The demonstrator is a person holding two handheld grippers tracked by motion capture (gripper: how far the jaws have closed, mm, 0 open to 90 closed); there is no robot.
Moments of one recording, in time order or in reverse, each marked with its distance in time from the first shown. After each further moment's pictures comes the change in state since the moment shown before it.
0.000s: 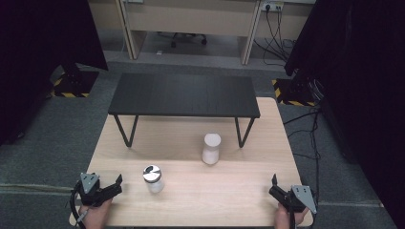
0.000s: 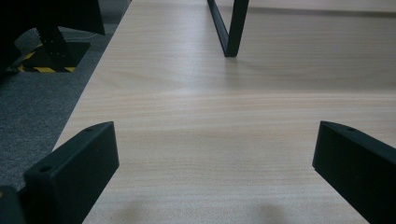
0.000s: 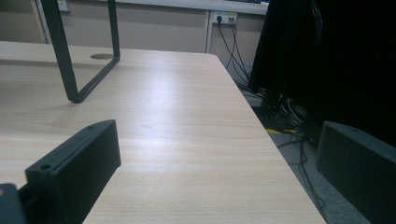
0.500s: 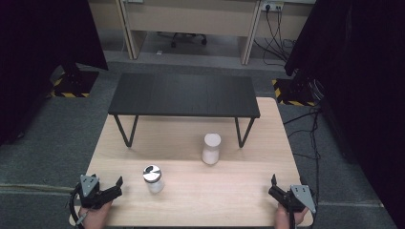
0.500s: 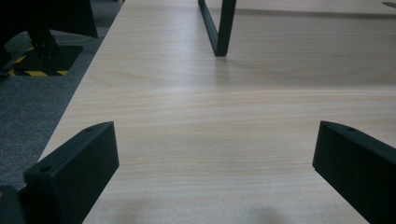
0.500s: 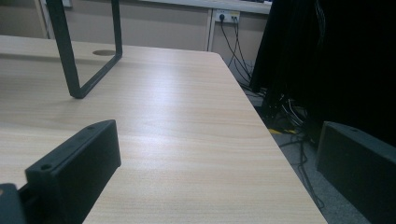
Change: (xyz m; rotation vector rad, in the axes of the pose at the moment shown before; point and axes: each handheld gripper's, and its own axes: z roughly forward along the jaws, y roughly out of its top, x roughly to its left) left arm 0.001 -0.008 -0.009 -0.019 -0.038 0.020; right arm 0.000 0.001 0.001 0.008 0.008 -0.021
